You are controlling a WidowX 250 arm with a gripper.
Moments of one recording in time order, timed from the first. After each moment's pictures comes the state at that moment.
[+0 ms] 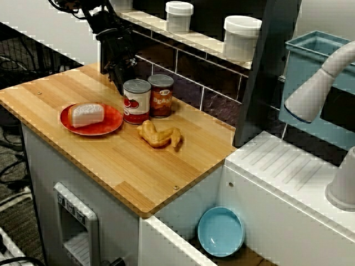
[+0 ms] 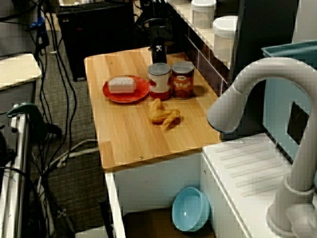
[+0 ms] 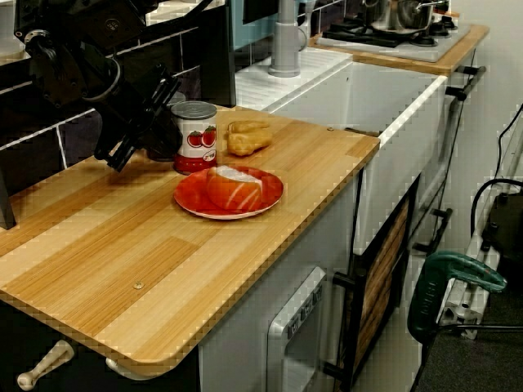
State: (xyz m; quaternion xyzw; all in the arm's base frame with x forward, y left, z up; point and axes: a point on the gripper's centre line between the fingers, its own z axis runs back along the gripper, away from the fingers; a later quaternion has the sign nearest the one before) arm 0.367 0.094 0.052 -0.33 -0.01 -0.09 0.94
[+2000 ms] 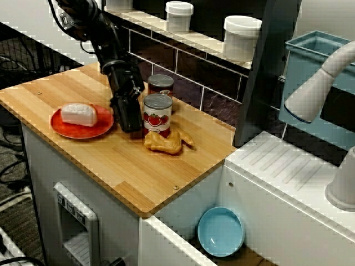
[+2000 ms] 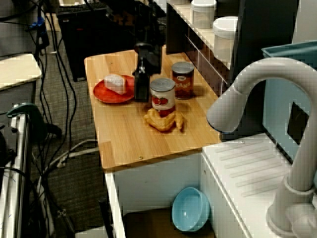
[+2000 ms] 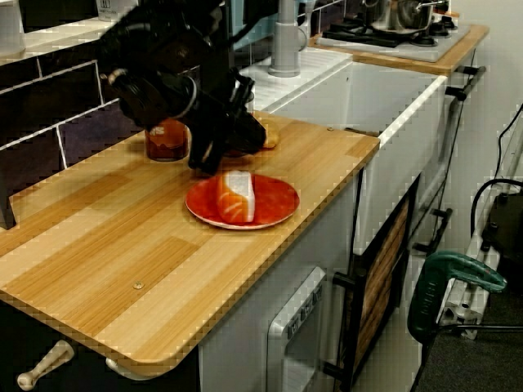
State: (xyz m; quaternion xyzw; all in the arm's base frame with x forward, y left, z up) arm 0.311 0.034 0.044 -0.42 0.09 -0.09 0.90
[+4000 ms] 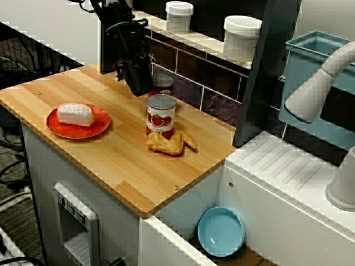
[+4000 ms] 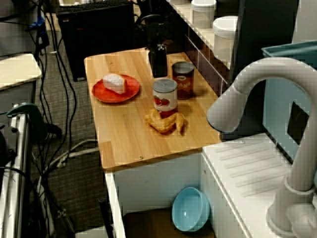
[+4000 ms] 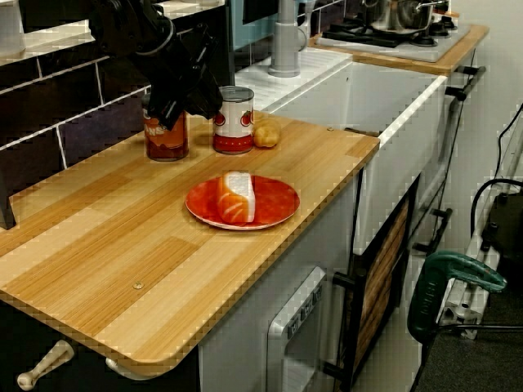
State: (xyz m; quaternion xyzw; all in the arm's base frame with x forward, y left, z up) arm 0.352 0.045 0.077 -0.33 0.01 -0.03 0.94
